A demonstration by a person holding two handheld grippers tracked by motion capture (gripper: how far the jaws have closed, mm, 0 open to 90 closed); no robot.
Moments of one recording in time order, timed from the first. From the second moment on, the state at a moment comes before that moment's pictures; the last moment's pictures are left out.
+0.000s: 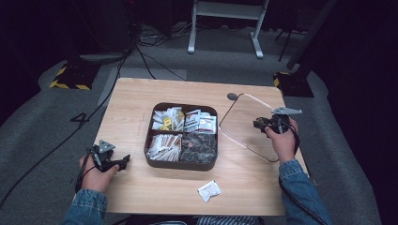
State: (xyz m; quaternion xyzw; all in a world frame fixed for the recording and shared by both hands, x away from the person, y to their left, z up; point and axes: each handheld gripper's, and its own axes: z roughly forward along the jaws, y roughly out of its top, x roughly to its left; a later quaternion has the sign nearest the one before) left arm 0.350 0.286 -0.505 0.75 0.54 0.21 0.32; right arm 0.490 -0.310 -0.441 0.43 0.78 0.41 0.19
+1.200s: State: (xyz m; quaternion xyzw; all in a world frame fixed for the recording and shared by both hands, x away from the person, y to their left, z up) left arm 0.354 0.284 -0.505 0.76 0.54 0.20 0.31; right arm 0.468 -0.174 -0.368 0.28 0.84 0.45 0.13
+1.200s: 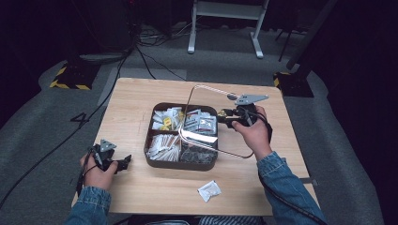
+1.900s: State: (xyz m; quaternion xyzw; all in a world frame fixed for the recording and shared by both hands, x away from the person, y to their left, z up) left arm 0.354 0.284 -0.505 0.76 0.54 0.20 0.31; right arm 0.476 -0.095 -0.388 0.23 0.86 0.45 0.10
